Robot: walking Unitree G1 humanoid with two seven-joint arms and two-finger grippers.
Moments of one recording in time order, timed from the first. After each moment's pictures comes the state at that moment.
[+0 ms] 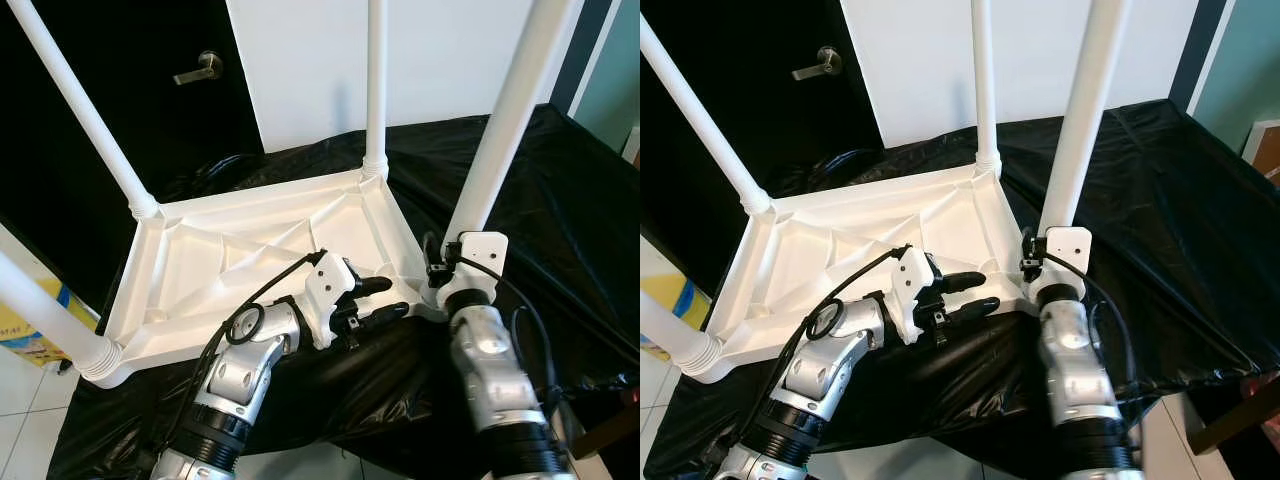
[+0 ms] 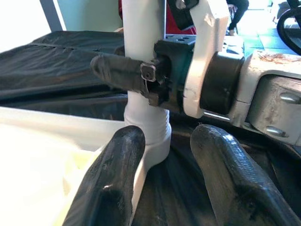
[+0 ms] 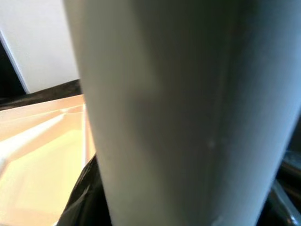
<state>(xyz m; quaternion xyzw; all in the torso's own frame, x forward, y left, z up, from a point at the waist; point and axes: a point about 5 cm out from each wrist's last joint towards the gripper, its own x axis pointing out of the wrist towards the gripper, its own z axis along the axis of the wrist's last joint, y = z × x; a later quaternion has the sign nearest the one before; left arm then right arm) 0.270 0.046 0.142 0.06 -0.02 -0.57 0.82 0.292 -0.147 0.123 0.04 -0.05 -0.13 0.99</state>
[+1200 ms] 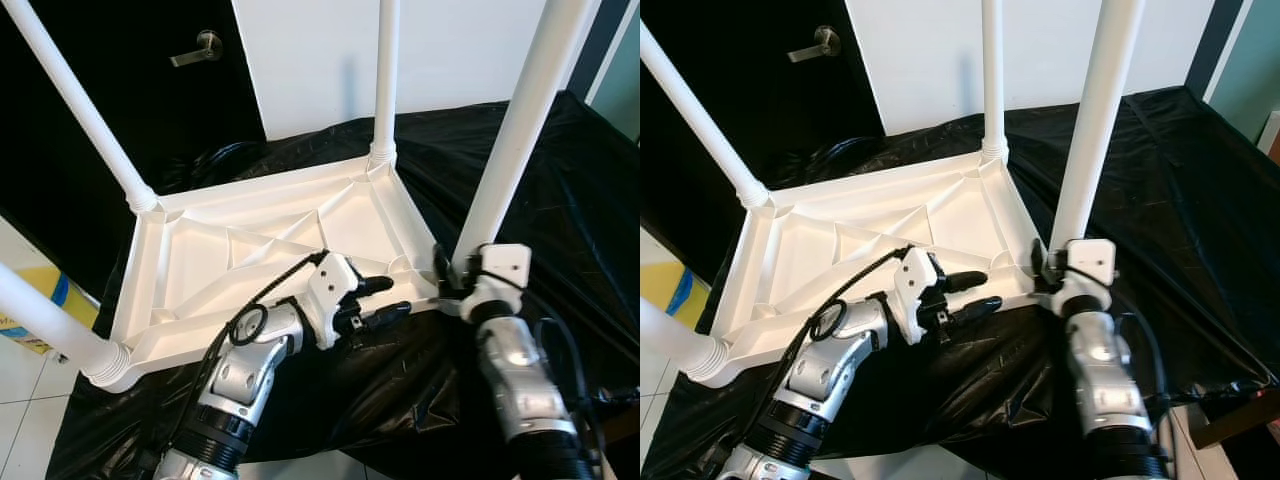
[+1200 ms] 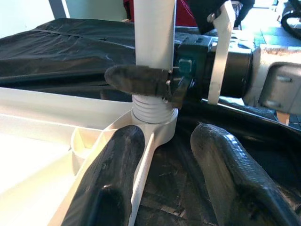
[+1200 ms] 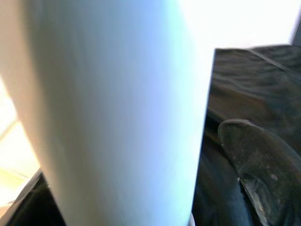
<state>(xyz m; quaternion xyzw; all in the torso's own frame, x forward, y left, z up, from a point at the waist) 0.271 0.043 0.143 0.06 -0.02 -0.57 0.82 0.292 -0.185 0.127 -0.02 -0.07 0.04 1.00</state>
